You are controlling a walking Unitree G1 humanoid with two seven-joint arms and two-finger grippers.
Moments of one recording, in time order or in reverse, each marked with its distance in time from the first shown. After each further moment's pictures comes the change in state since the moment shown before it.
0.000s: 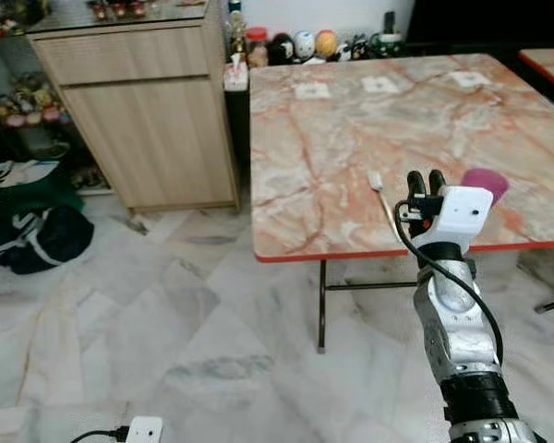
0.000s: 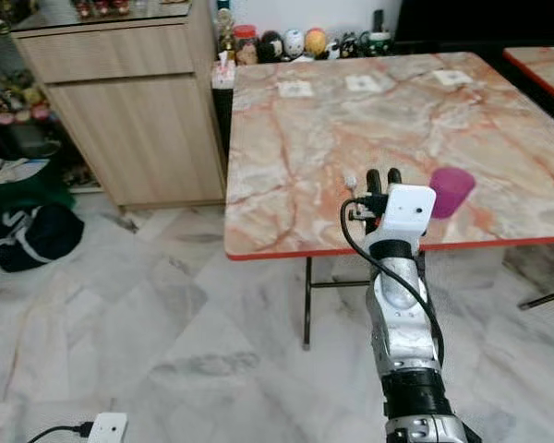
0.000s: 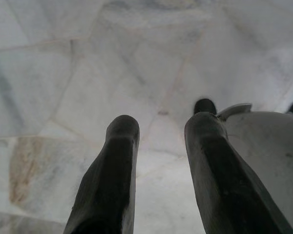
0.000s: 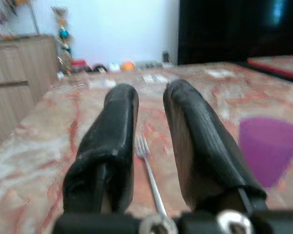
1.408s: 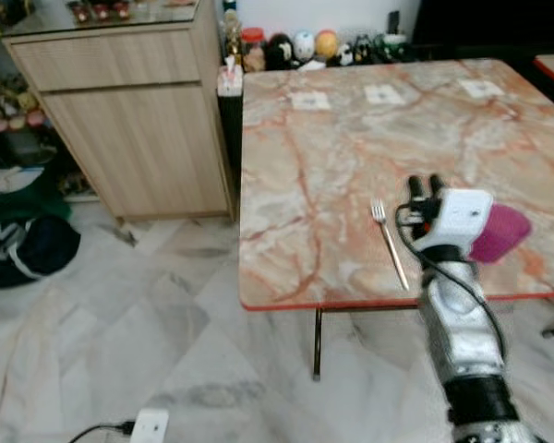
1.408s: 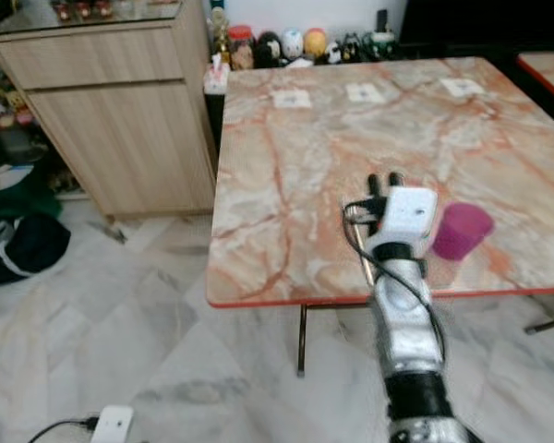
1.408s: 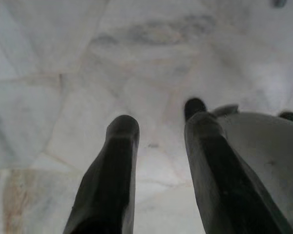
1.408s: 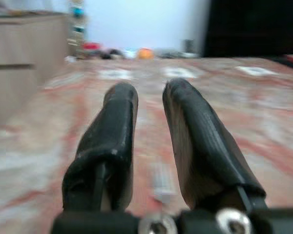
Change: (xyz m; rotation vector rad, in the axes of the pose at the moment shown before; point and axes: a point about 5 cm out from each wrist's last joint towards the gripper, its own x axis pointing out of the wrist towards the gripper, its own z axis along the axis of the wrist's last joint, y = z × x) left arm 0.001 -0.002 0.005 0.009 -0.014 -0.008; right arm -0.002 0.021 -0.006 0.007 0.047 0.121
